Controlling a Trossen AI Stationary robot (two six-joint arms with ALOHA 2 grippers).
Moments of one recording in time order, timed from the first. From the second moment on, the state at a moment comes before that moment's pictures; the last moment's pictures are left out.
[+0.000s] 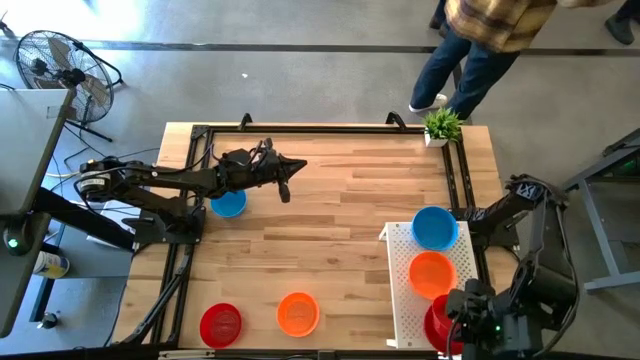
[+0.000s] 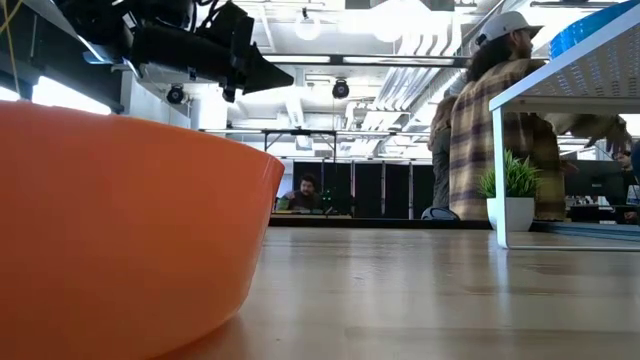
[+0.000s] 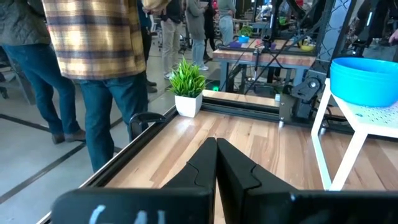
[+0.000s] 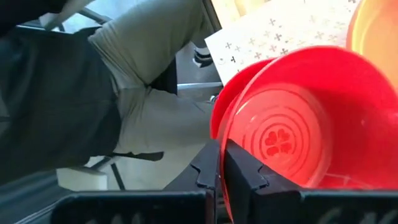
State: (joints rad) left arm 0.23 1.24 0.58 0.64 -0.12 0.00; right arm 1.11 1.60 1.84 -1.31 0.13 1.55
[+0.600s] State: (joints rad) left arm 0.23 1.24 0.58 0.63 -0.12 0.00; right arm 1.12 1.63 1.84 -1.31 0.14 1.57
